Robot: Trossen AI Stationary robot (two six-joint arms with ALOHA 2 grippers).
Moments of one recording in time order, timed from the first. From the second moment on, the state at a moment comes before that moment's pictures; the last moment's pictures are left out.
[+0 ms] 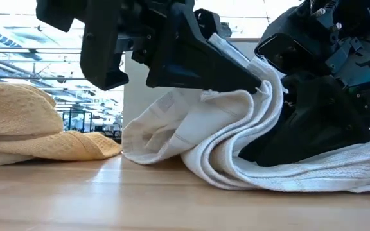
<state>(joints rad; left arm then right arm) -0.43 1.97 1.11 0.38 -0.23 0.39 0.48 1.88 0.74 0.48 0.18 0.20</state>
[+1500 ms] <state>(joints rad) -0.39 1.78 1.09 -0.57 -0.58 -0.62 0.49 1.88 0.74 0.47 0.18 0.19</state>
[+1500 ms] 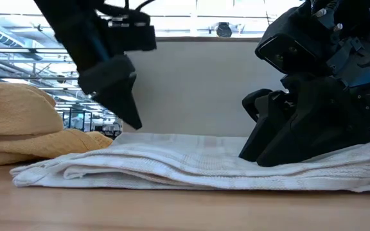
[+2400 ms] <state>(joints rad) -0.27 1.78 0.81 0.04 -0.31 -0.39 0.52 1.88 0.74 0.47 0.18 0.20</state>
